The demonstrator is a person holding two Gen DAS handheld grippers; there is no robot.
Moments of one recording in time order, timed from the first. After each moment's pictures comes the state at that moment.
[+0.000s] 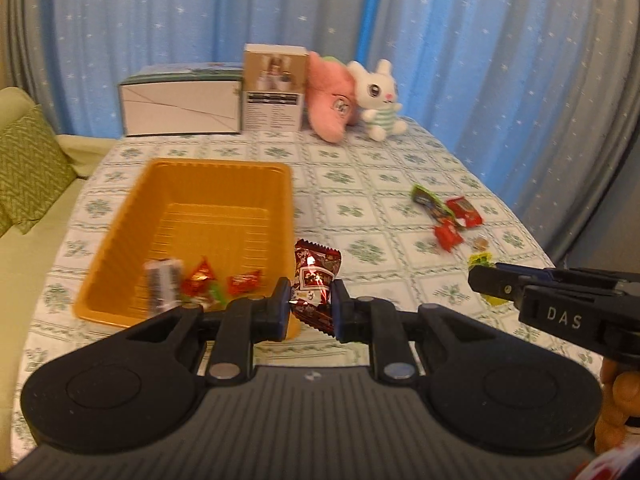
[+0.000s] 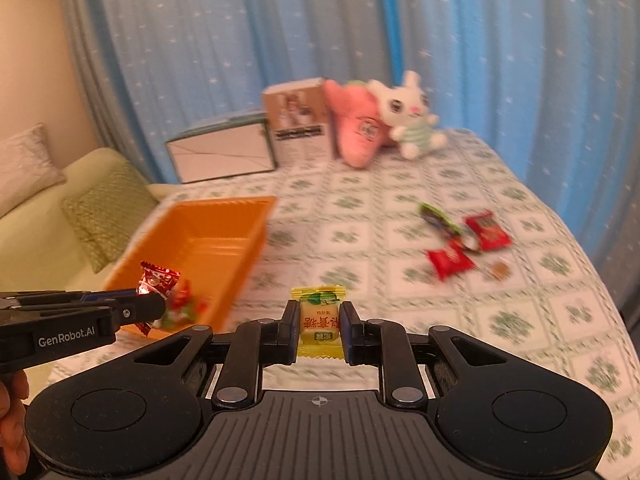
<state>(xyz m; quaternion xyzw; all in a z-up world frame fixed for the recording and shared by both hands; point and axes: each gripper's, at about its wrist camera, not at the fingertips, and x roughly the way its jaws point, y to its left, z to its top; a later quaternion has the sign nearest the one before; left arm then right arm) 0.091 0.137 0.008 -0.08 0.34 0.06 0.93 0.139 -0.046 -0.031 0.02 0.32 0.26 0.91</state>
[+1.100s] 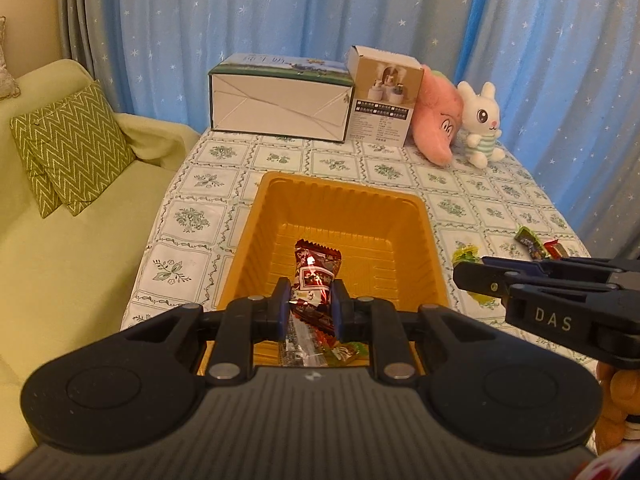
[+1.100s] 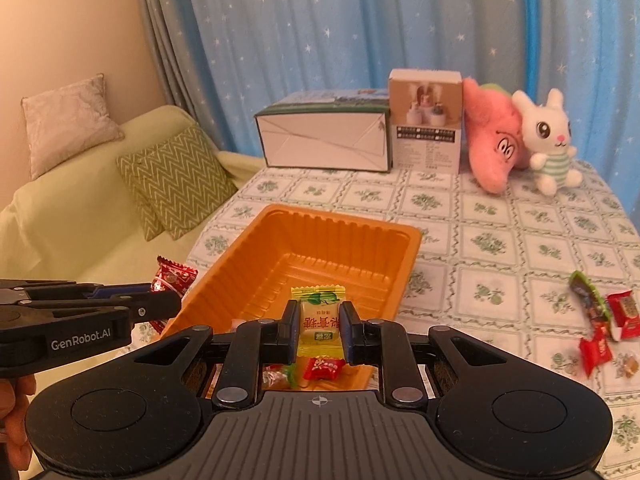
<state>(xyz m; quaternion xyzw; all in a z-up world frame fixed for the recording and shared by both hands) 0.130 0.266 0.009 -0.10 0.37 0.13 0.92 0.203 0.109 -0.031 -0.03 0.34 0.36 0.87</state>
